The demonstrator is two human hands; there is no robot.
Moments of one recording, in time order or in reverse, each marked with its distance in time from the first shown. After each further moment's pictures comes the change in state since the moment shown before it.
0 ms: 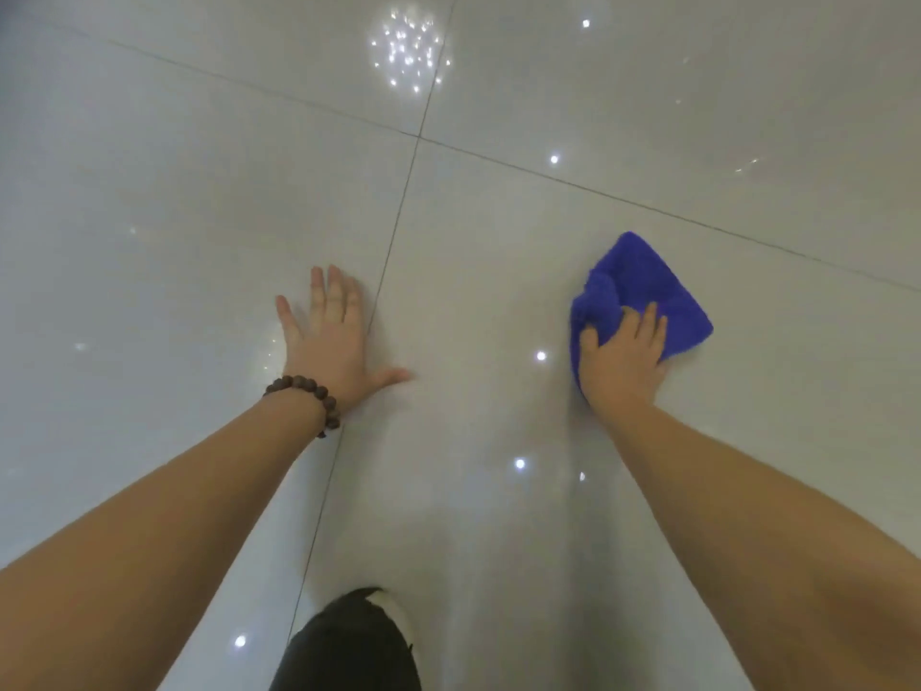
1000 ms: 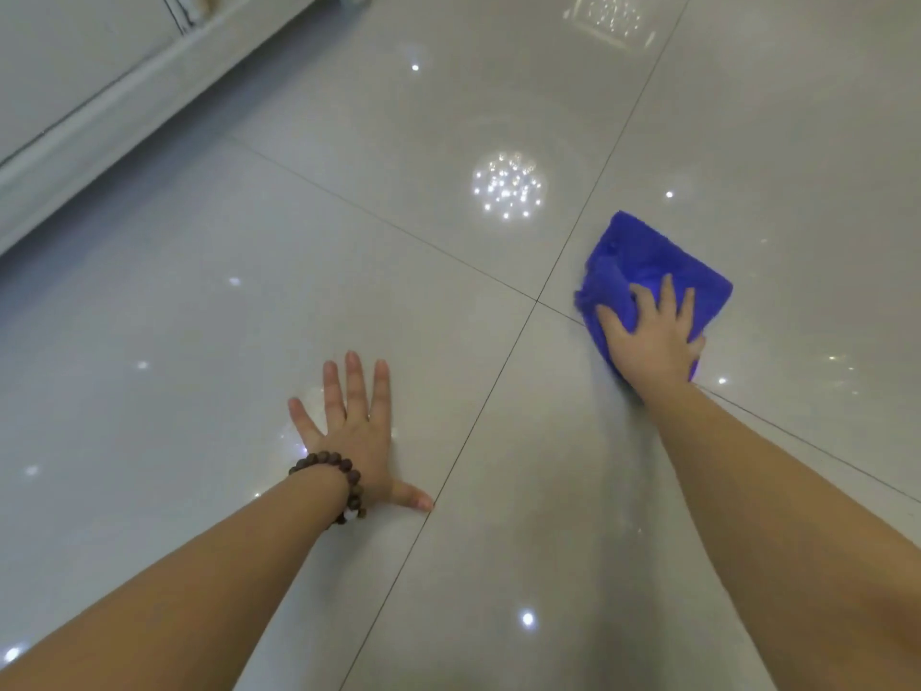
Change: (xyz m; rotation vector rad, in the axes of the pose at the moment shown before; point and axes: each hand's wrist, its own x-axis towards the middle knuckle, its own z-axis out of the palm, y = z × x) left_hand 0.055 -0.053 -0.015 -0.135 -0.216 -0.273; right_hand 0.152 -0.197 -0.016 0.038 0.030 -0.428
